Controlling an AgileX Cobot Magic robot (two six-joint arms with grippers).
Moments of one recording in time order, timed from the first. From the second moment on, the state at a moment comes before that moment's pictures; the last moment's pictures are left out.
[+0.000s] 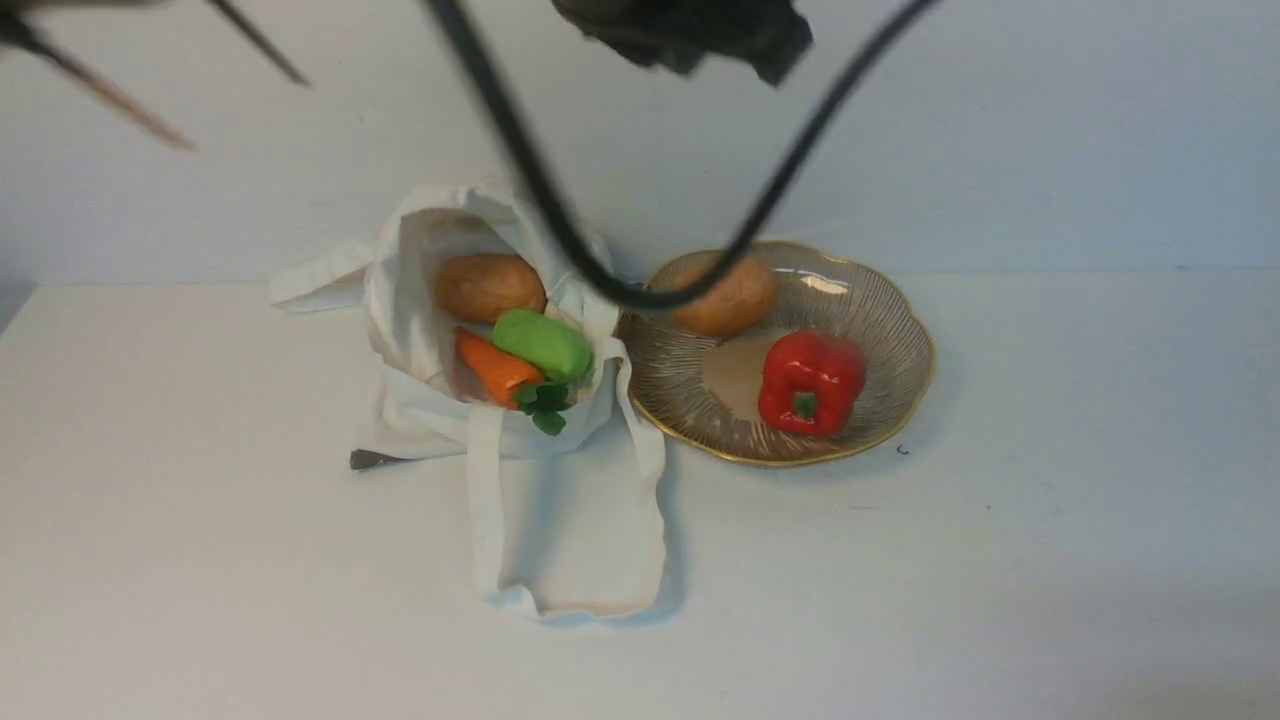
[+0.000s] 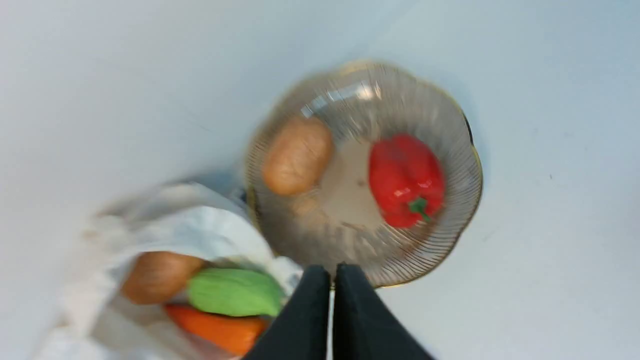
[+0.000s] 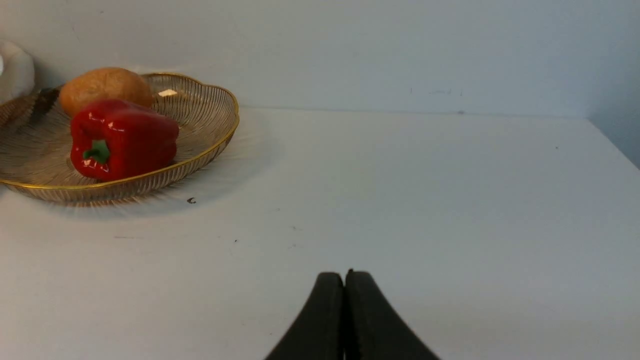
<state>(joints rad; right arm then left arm) -0.01 -0.01 0.03 0.02 0.36 -0.04 -0.69 1.71 -2.13 0.16 1.24 0.09</state>
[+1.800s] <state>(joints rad) -0.01 -0.01 0.03 0.02 0.36 -0.04 -0.63 -0.02 -0.18 0.17 0.39 -0.03</state>
